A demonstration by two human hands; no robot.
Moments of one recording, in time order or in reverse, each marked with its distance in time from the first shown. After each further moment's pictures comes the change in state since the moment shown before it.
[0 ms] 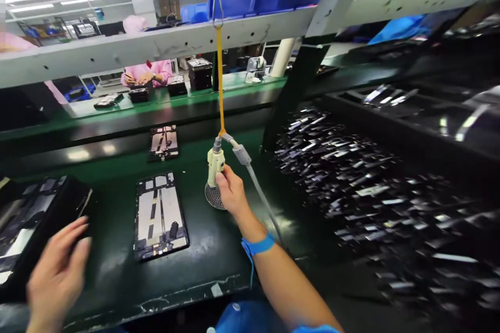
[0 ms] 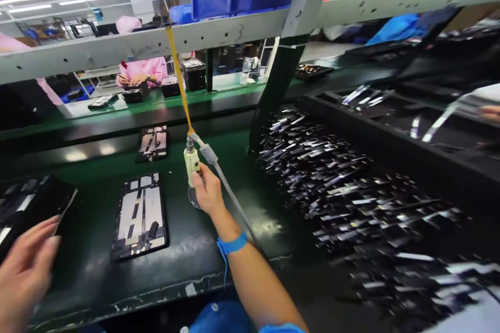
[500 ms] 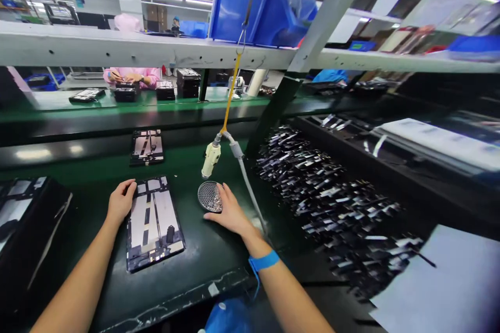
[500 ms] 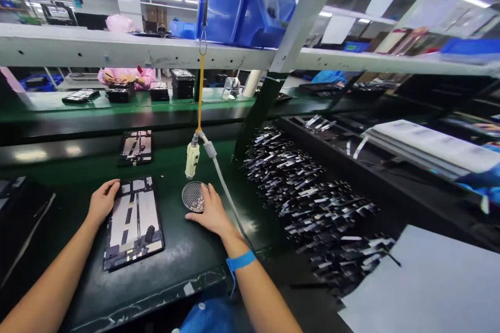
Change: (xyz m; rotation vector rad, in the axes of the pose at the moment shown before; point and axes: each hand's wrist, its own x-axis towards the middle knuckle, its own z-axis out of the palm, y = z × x) left_hand 0.138 -0.069 0.175 0.041 -0.272 0.101; right_hand -0.054 0.074 -0.023 -0.570 -0.289 0.226
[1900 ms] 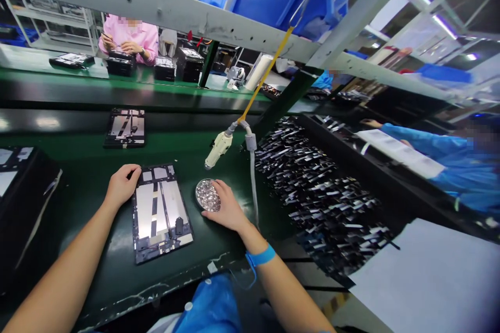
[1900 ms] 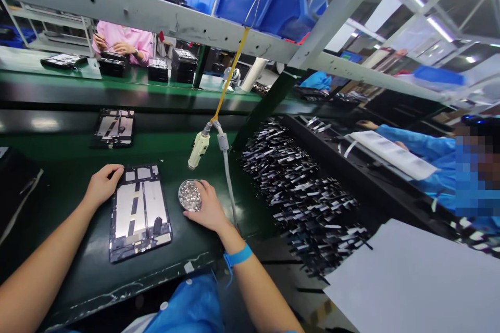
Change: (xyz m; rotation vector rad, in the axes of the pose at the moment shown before) left_hand -0.001 -0.020 0.002 0.248 -0.181 0.256; right_hand -0.038 -0.039 -0.003 -0.118 -0.116 -0.071
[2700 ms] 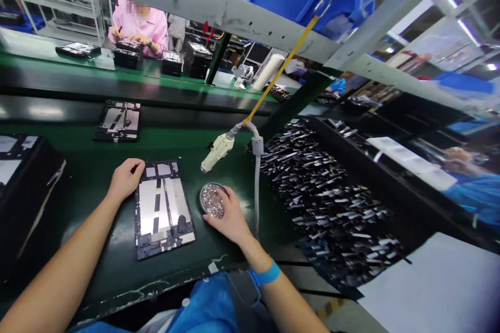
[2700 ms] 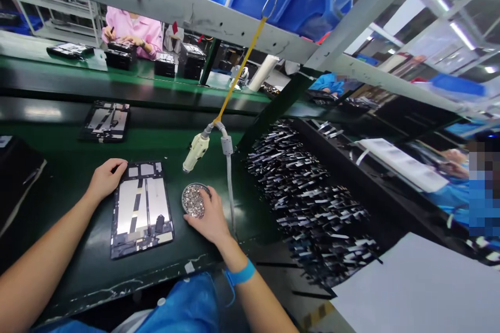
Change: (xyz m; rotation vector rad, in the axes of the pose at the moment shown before) left_hand -0.001 0.002 0.000 -0.006 0.005 0.024; right_hand -0.031 -0.005 0.015 -0.069 0.116 0.099
